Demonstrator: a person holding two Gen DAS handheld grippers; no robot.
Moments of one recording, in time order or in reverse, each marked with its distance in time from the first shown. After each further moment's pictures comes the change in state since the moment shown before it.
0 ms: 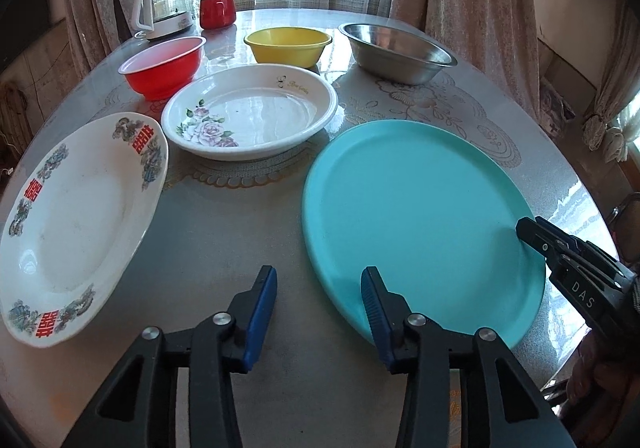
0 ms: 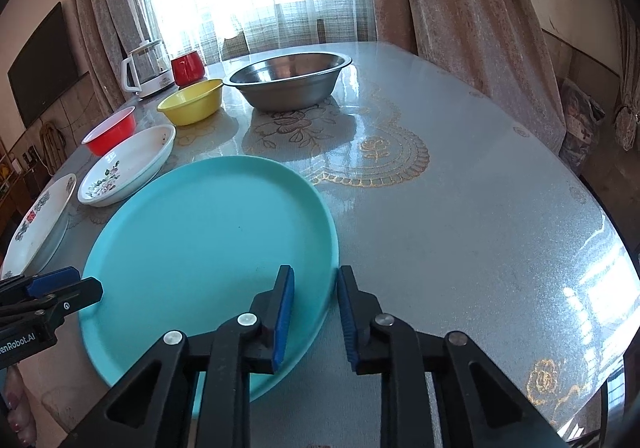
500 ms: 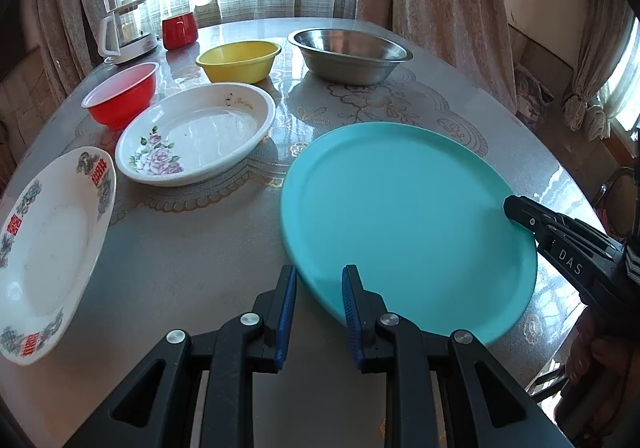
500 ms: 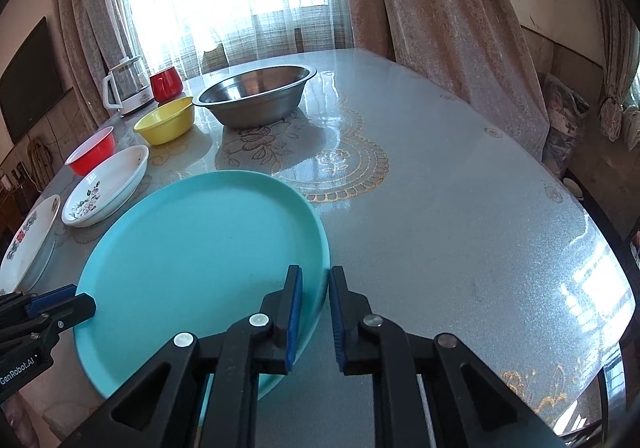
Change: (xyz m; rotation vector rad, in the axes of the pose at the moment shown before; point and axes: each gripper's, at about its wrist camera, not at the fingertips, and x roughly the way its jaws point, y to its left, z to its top) left arm 0.002 -0.037 0.007 0.092 -0.023 -0.040; right arm -0.007 -0.026 0.008 0.050 -0.030 -0.050
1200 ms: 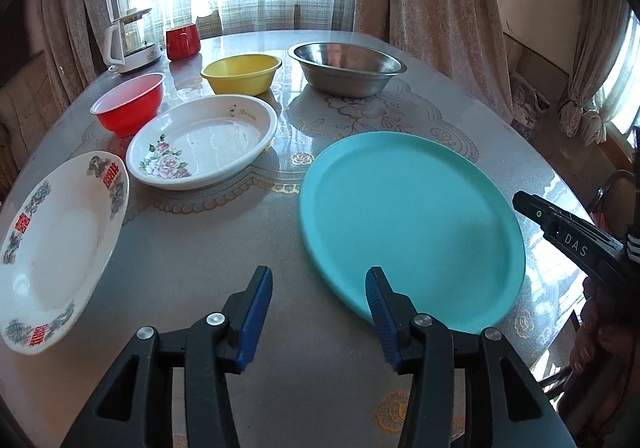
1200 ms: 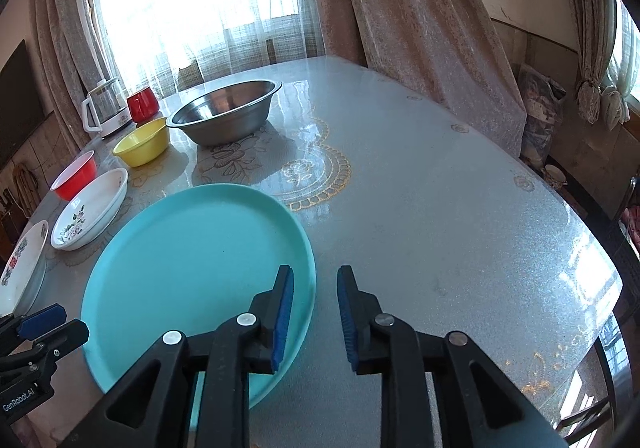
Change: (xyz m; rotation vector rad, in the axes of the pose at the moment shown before) left arm -0.024 0.005 -0.010 -0.012 -0.062 -0.012; right arm -0.018 -0.016 0.001 0.078 -0.045 -0.053
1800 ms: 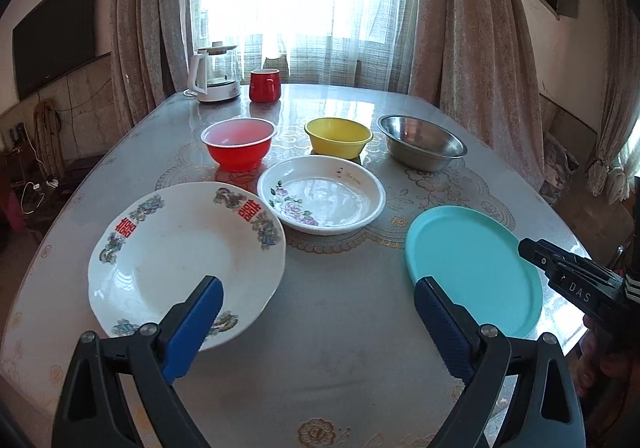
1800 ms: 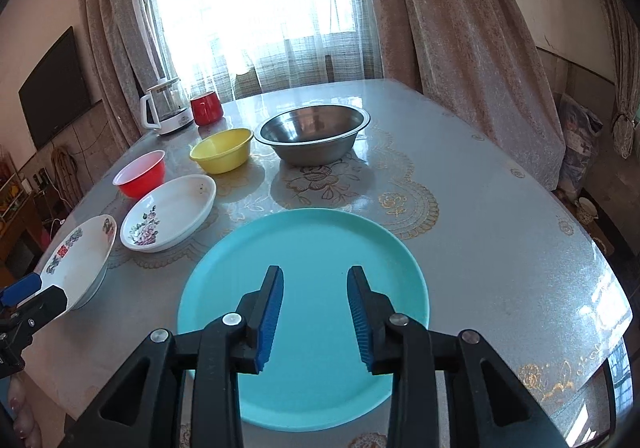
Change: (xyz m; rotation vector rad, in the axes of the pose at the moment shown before) left arm -0.074 0.085 -0.002 -0.128 -0.171 0.135; right arm -0.026 0.075 0.012 -0.112 -0.026 0.145
